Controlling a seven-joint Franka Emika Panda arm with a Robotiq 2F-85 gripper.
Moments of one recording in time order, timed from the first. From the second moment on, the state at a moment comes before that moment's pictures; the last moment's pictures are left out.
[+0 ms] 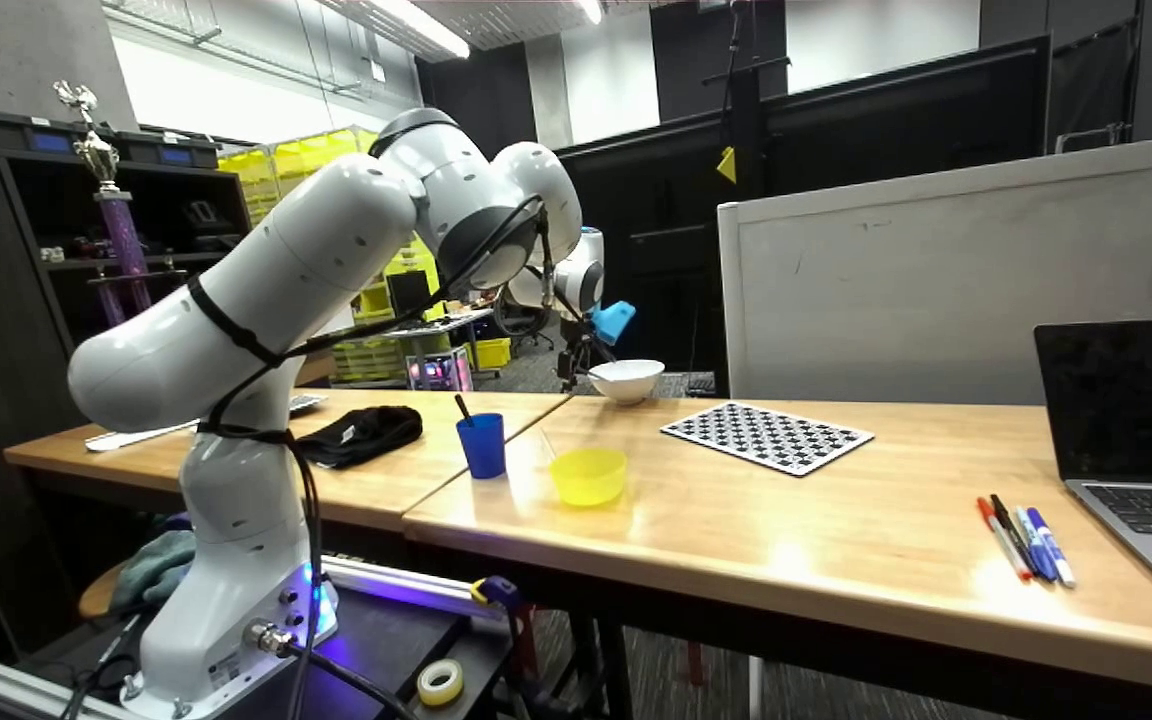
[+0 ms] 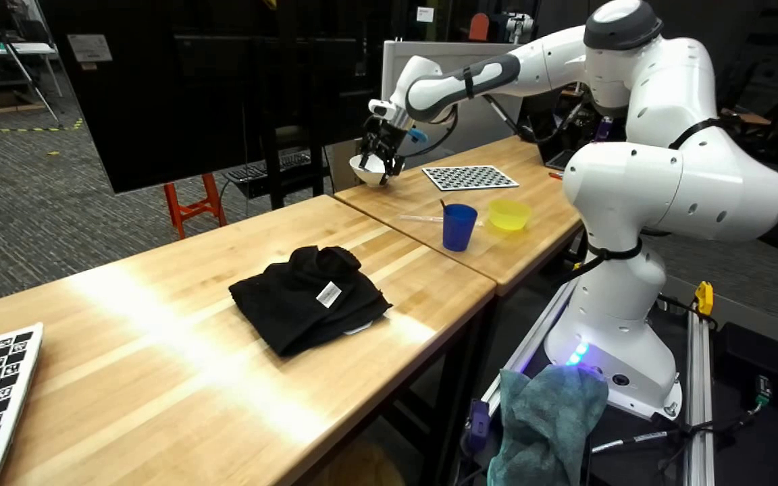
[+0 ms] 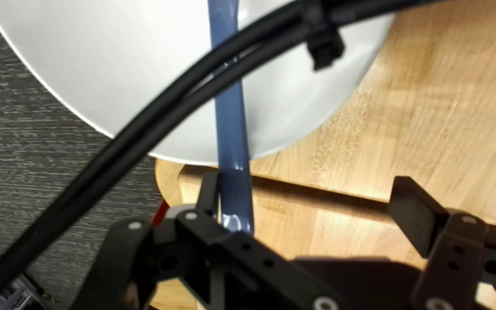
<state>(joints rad) 1.82 -1.00 -1.96 -1.81 -0.81 2.37 -1.43</state>
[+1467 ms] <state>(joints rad) 1.36 -0.81 -1.53 -2.17 -0.82 2.24 -0.92</state>
